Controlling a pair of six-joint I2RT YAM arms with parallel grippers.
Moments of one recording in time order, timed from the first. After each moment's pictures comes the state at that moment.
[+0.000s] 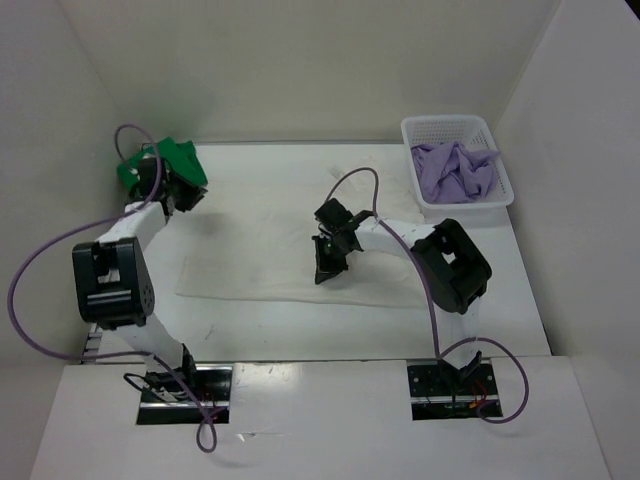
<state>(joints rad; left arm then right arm) 0.23 1.77 1.21 -0.10 0.18 -0.87 0.69 1.93 1.25 -0.49 -0.29 0.60</state>
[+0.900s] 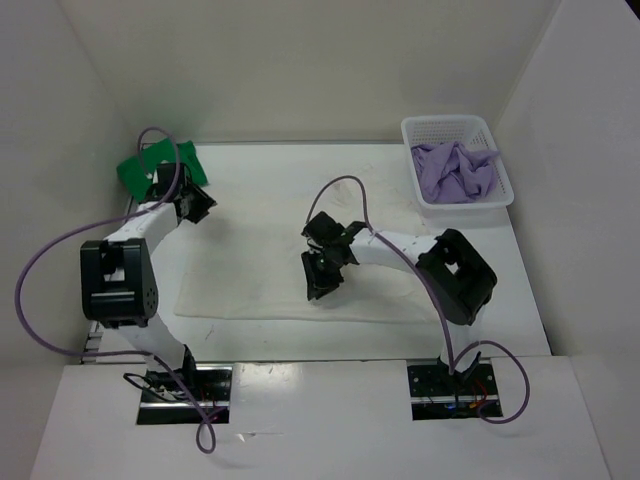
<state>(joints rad) 0.10 1.64 1.08 -0.24 0.05 -0.79 0.80 1.86 1.17 -0.52 -0.30 0.55</state>
